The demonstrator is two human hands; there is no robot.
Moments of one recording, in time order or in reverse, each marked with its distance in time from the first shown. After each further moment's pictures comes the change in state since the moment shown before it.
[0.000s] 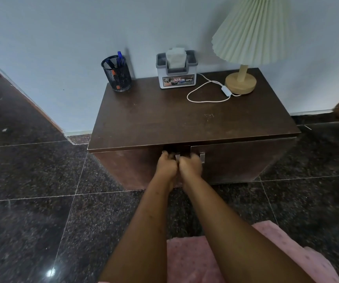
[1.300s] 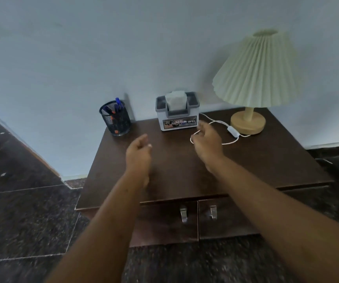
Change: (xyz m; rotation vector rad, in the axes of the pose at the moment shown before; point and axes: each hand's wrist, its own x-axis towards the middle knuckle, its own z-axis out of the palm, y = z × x) left_hand 0.108 0.113 -0.039 -0.138 0.216 0.441; right_hand 0.092 -0.156 0.010 -0.246 -0.015 -0.681
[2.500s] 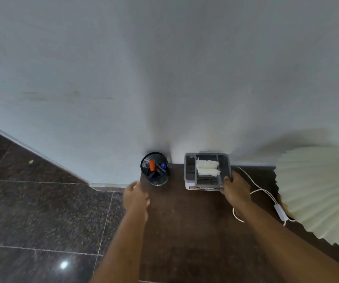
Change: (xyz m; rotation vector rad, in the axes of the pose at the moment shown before) left_hand 0.151 0.085 -0.078 -0.101 0.360 -0.610; right_hand 0.116 -0.071 0.064 -0.295 -0.120 0.465
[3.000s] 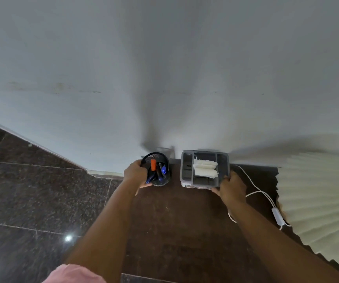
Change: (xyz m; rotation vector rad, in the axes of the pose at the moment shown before) left_hand 0.043 0.037 0.036 0.608 -0.158 0.036; right_hand 0.017 0.000 0.010 0.244 -0.038 0.183
